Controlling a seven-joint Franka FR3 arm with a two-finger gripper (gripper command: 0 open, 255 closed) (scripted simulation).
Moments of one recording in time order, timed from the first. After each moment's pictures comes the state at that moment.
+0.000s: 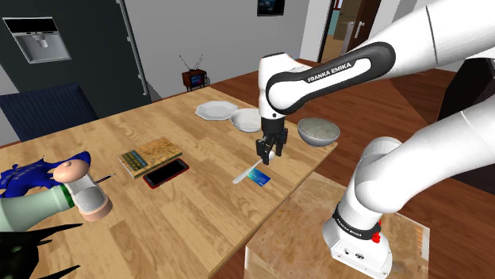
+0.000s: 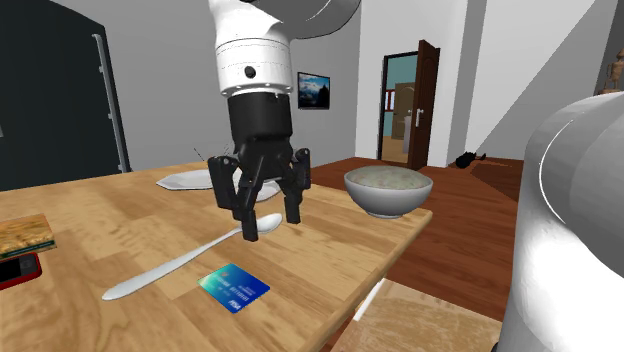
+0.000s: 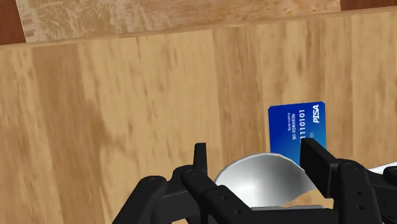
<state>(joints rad) 0.07 -0.59 0.01 -2.73 0.08 1.99 0.15</state>
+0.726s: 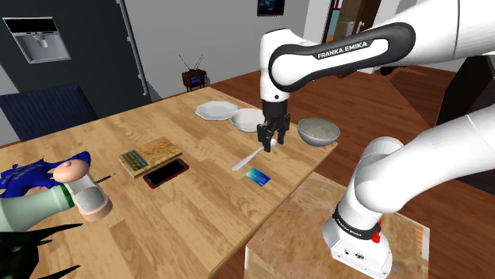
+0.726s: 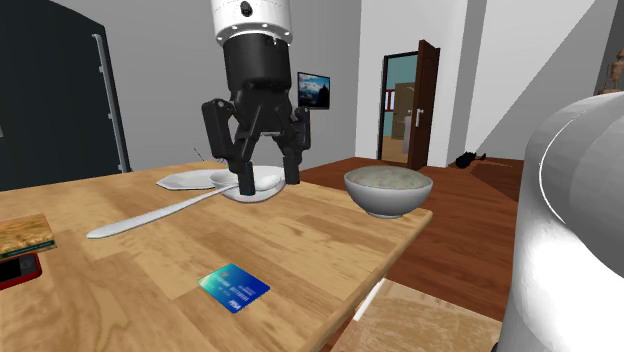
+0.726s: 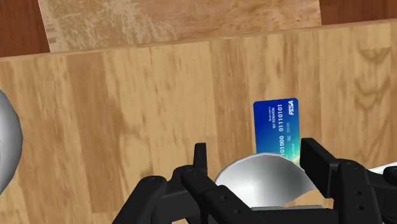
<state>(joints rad) 0.07 -0.65 0.01 -2.62 0.07 1.82 0.17</state>
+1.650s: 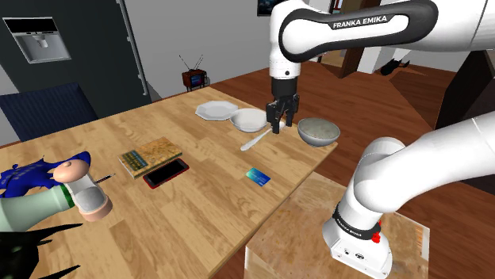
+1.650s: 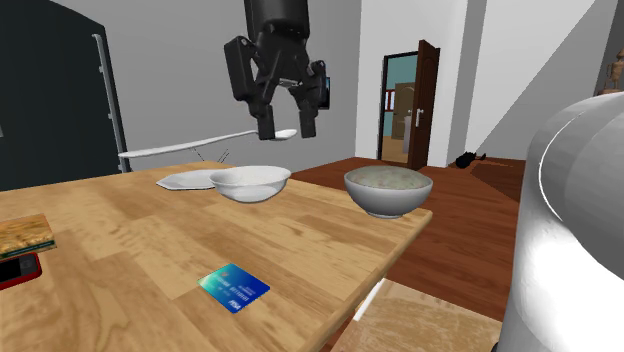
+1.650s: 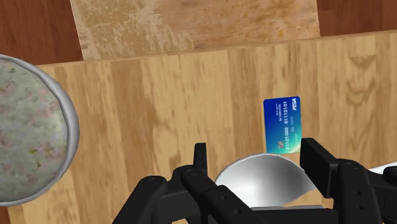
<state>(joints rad) 0.04 -0.70 -0.04 -2.50 0.03 1.64 0.12</state>
